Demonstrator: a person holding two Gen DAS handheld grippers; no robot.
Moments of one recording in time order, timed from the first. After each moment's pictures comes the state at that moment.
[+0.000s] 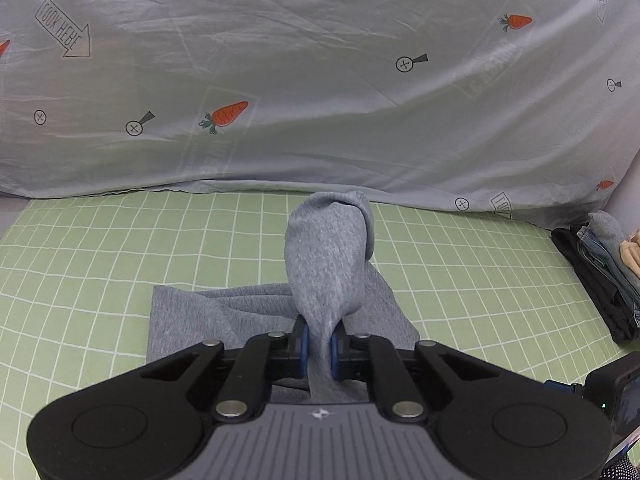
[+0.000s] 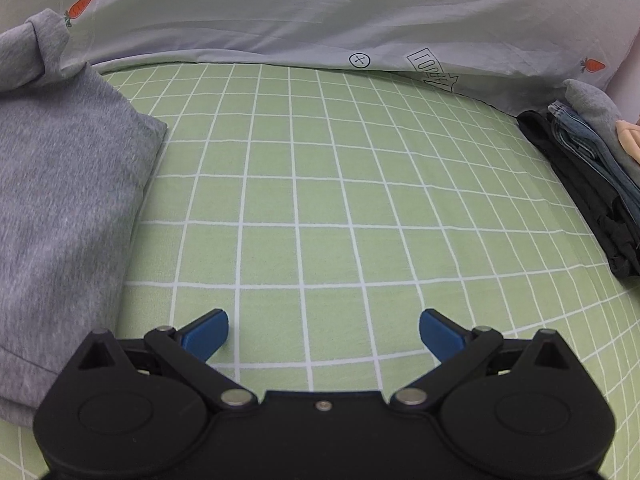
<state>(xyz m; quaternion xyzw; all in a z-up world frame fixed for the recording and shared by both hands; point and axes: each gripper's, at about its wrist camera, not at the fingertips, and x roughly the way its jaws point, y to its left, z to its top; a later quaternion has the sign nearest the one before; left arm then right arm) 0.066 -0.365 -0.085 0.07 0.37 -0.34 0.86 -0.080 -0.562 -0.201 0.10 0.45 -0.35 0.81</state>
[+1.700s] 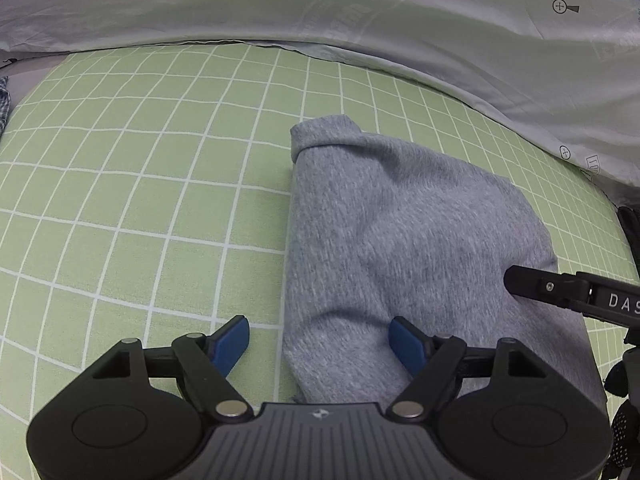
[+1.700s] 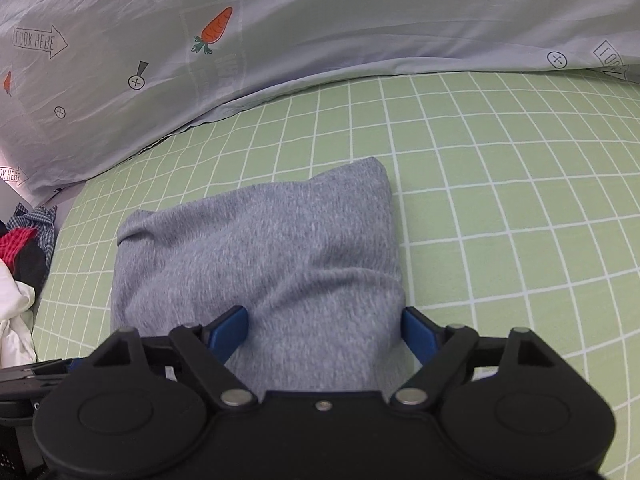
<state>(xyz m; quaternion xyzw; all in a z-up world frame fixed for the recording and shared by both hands) 0.166 -0.287 -0.179 0.05 0.52 -0.30 0.80 0.049 -0.496 -0.171 0.27 0.42 -0.16 0.85</state>
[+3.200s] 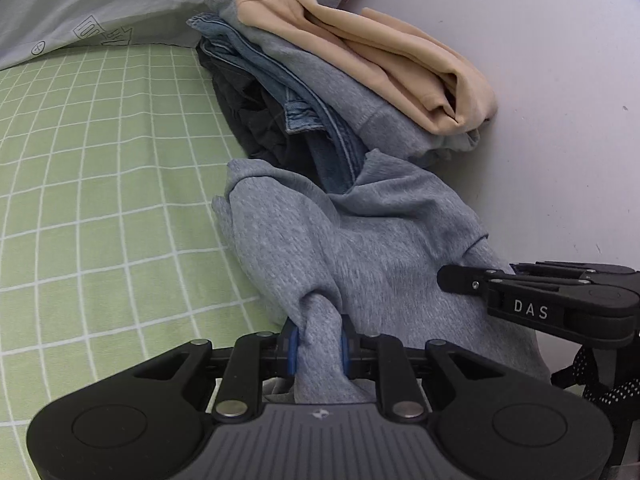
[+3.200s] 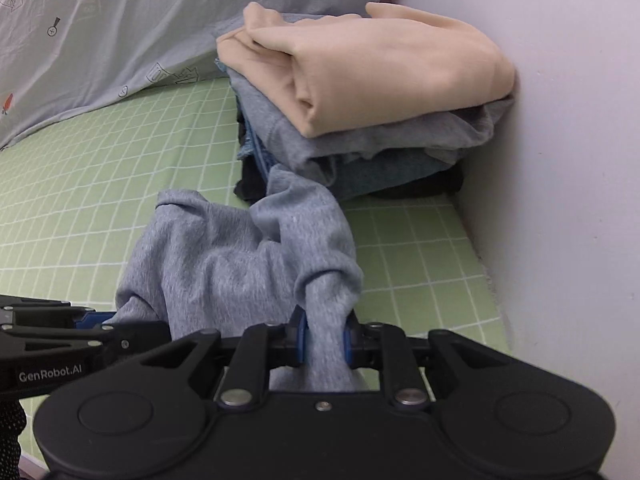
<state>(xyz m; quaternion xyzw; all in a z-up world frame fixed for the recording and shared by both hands) -0.391 -0.737 -0.175 0.08 0.47 -0.54 0.69 -0.515 -0.875 -0.133 0.15 0.44 -0.33 0.82</state>
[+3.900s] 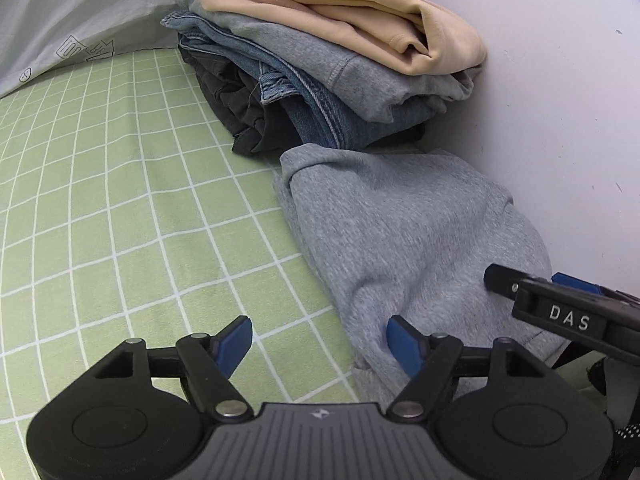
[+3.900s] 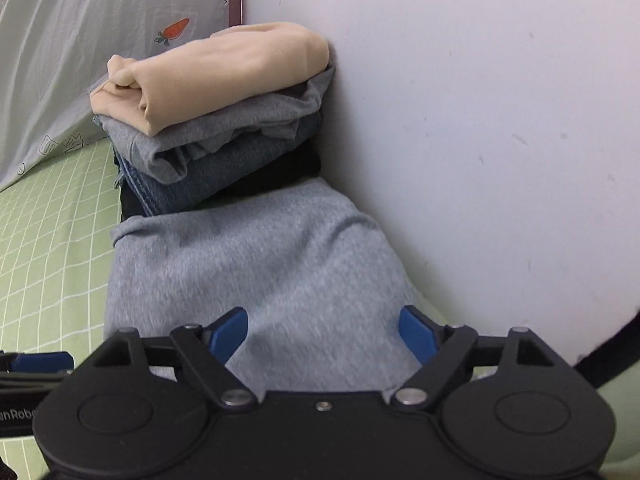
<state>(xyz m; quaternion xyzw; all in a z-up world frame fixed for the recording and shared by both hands) -0.392 -0.736 -0.171 0.16 0.45 -0.53 0.70 -0.568 -0.830 -0.155 0.19 0.35 -0.51 0.77</state>
